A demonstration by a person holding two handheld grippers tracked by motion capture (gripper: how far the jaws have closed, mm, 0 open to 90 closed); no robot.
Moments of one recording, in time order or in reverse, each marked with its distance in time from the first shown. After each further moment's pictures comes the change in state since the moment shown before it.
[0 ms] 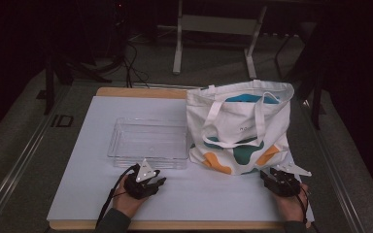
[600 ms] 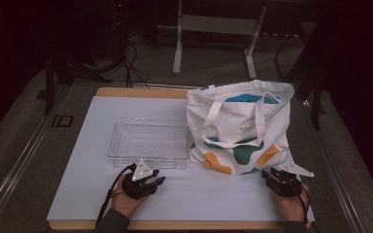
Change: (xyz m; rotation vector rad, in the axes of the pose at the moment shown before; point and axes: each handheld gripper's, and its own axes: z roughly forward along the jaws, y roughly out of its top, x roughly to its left) left arm 0.000 0.002 -0.010 -0.025 -0.025 -0.043; right arm -0.002 0.000 -0.004 -0.015 0.004 0.020
